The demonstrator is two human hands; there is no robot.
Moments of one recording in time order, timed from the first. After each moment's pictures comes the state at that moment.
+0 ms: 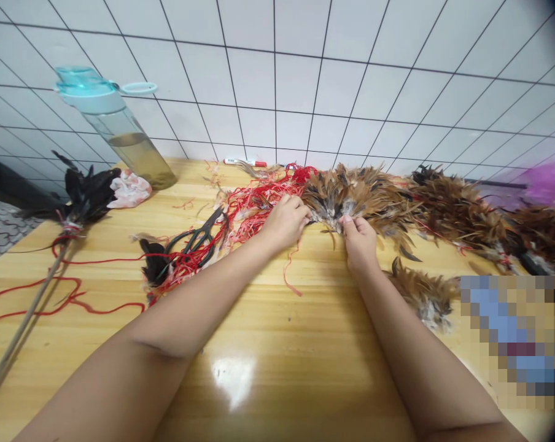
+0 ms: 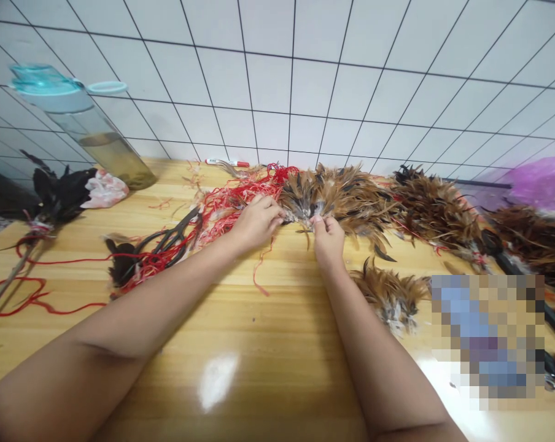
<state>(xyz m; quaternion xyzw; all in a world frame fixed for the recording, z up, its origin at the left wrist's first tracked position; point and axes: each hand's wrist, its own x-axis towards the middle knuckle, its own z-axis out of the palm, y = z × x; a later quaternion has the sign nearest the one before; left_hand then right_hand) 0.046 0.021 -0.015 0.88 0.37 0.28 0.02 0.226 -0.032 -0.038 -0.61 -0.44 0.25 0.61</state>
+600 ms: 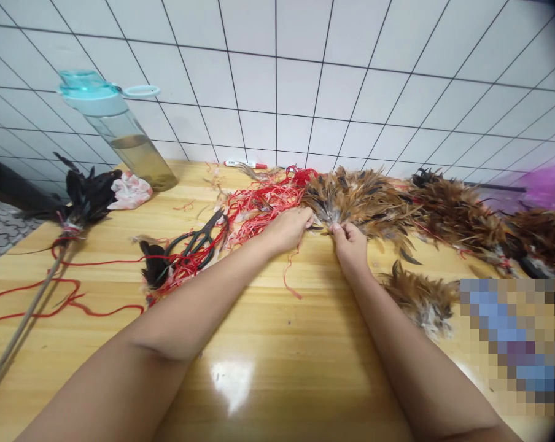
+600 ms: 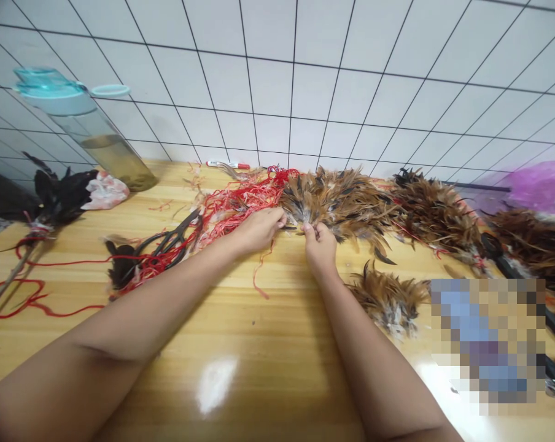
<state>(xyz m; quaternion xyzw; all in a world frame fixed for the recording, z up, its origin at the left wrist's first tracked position) 0.048 0.021 -0.014 0.90 0.35 0.22 0.11 0.218 -0.040 -0.039 -0.65 -0.51 0.22 0.52</state>
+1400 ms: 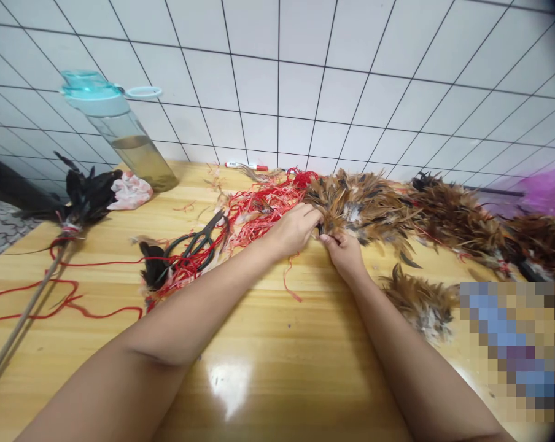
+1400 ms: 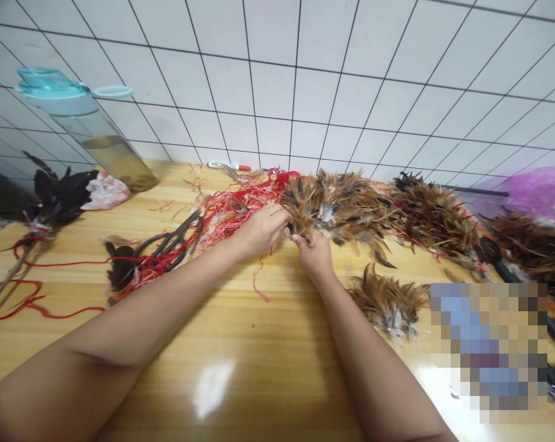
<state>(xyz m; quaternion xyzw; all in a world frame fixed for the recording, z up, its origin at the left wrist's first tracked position) 0.052 0.018 -0.010 0.91 0.25 0.32 0.02 0.216 -0.037 -0.038 -0.62 -0.61 0.21 0.45</state>
